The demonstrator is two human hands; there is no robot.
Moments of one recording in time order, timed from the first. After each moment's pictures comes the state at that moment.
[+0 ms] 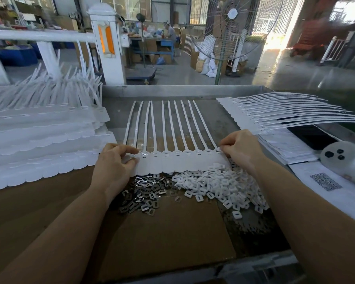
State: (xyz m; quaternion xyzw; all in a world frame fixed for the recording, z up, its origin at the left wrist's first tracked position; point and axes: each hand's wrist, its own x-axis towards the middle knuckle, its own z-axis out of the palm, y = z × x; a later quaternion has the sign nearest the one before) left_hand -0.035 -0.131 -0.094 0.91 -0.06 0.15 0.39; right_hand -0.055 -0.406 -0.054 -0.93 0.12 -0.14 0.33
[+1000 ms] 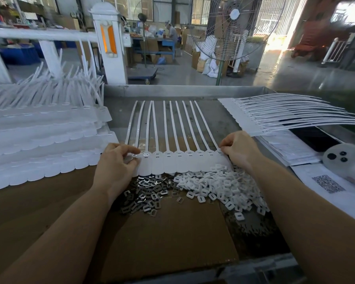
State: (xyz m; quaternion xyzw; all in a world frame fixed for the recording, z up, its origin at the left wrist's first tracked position) left_hand -0.036 -0.130 -0.094 0.90 -0.06 0.15 0.40; right_hand -0.039 -0.409 -0.062 -0.95 0.12 -0.12 0.27
